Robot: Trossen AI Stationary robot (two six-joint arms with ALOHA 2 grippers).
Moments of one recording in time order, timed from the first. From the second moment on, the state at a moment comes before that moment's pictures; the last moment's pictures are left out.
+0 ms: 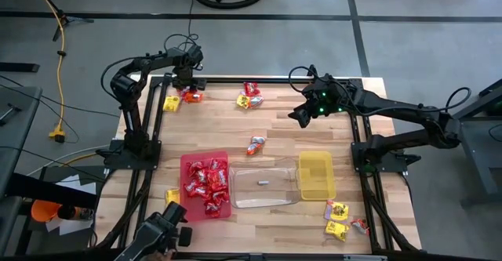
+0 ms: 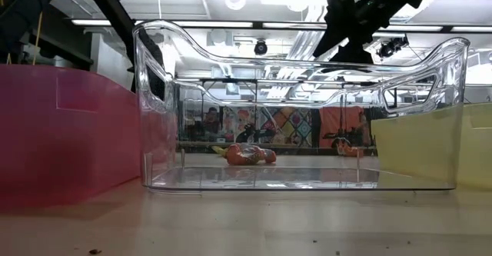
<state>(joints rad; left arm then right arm) 1.09 1.96 1.28 -0.90 -0.18 -0.39 -0.42 1.14 0.89 -0.45 -0.18 0.47</state>
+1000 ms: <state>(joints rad) 1.09 1.67 1.28 -0.91 -0.12 -0.28 -0.42 1.14 0.89 -0.45 -0.18 0.44</state>
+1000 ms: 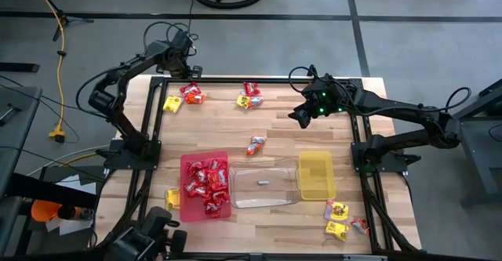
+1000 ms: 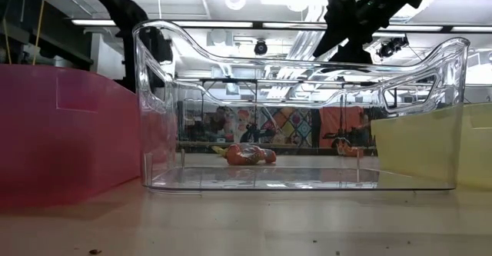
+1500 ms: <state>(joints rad) 1.08 1.83 1.27 -0.91 -0.12 -0.33 -0.42 1.14 0.89 -0.45 -0.18 0.45</state>
